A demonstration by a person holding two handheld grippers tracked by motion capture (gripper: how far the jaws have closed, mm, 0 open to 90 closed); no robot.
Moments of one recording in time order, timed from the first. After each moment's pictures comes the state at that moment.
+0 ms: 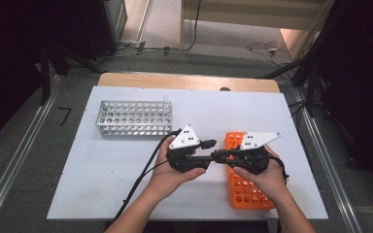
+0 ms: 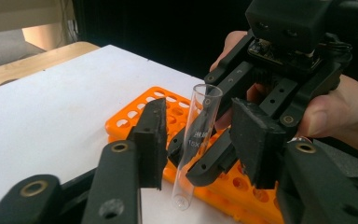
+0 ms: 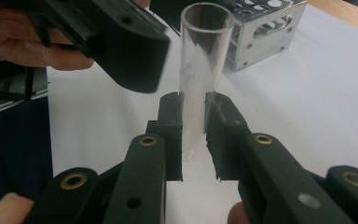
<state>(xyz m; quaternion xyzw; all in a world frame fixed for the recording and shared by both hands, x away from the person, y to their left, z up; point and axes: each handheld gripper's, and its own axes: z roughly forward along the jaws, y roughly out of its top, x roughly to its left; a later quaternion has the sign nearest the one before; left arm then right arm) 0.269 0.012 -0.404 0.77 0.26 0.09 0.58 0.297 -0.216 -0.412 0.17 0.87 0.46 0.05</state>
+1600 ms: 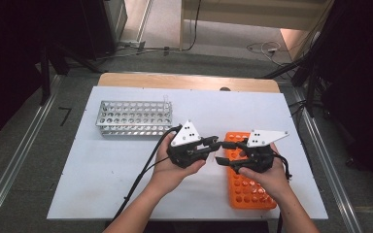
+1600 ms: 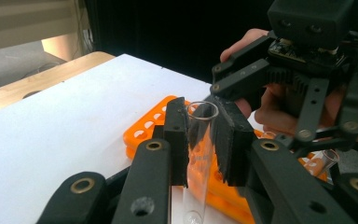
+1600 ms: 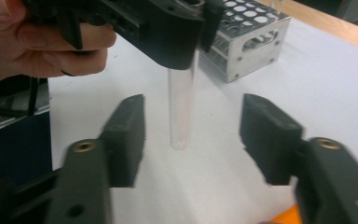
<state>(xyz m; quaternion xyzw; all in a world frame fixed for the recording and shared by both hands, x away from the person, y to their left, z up) 0.275 0.016 -0.397 0.76 0.26 0.13 0.58 0.299 -0.228 -0.407 0.19 0.85 0.49 0.06</state>
